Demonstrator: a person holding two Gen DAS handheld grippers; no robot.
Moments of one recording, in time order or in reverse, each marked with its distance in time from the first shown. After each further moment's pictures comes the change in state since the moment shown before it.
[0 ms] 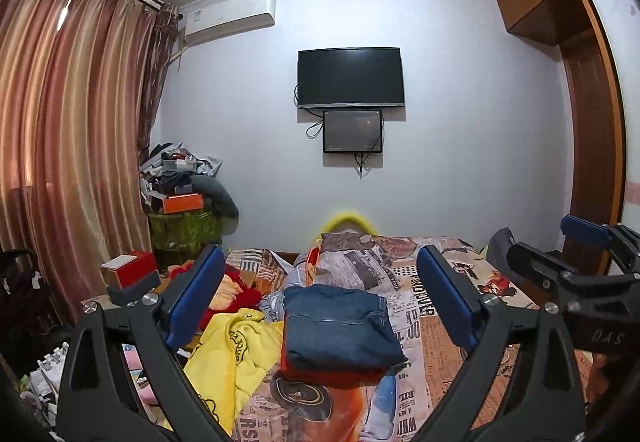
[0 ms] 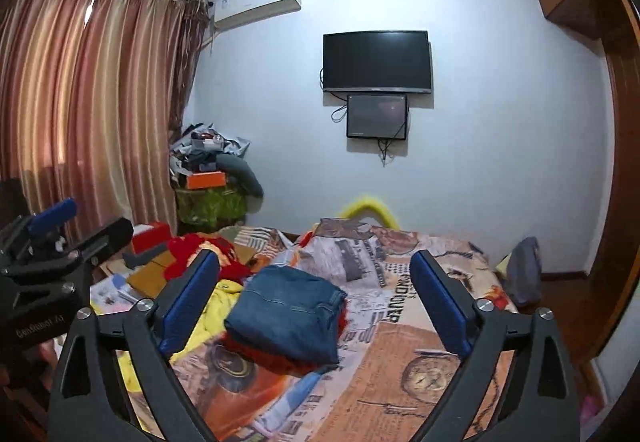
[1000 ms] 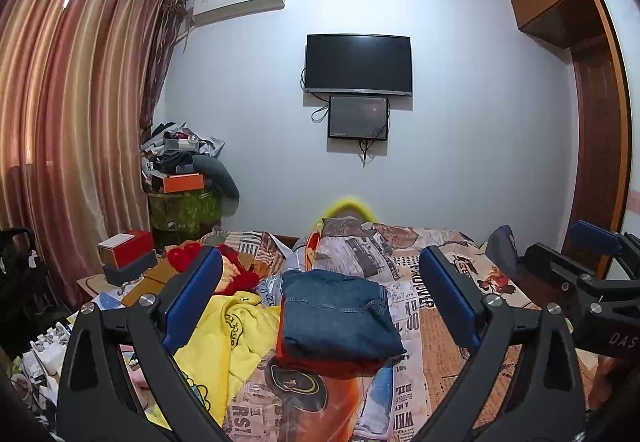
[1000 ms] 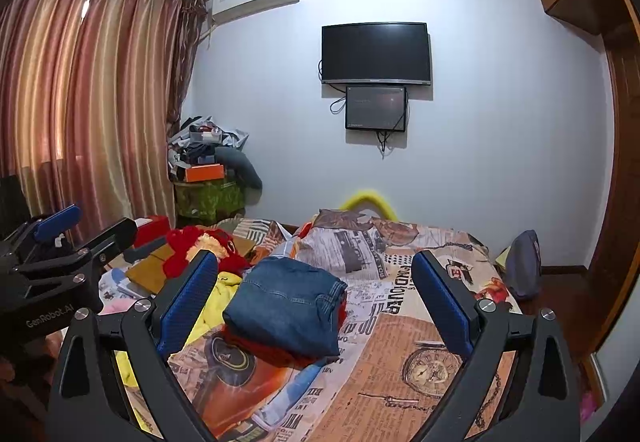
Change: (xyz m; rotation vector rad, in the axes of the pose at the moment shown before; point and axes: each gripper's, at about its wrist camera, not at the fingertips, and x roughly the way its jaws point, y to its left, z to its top) left arm 0.014 0.009 -0.015 -0.050 0.054 0.004; right arm -0.004 -0.002 -0.006 0.015 0.037 0.001
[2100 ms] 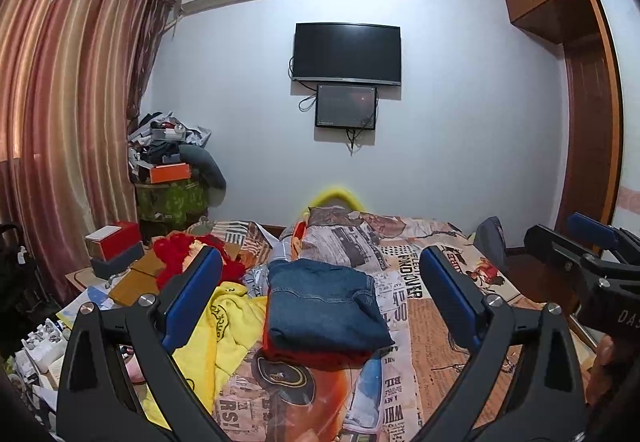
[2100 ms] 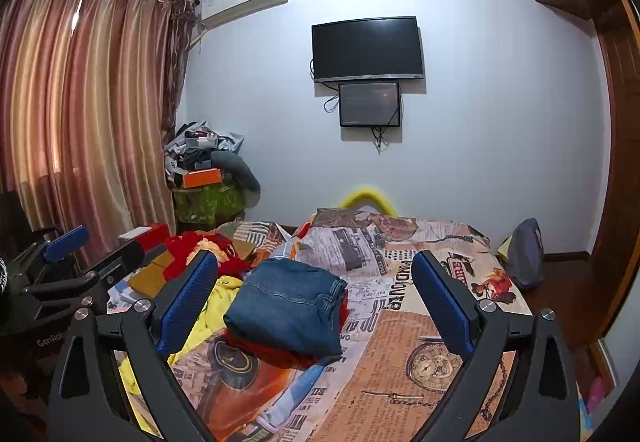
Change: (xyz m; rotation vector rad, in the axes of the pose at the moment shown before) left arm 0.012 0.005 -0.005 0.003 0.042 -0.058; right arm 0.001 -0.006 0.000 0.050 0.005 -0.005
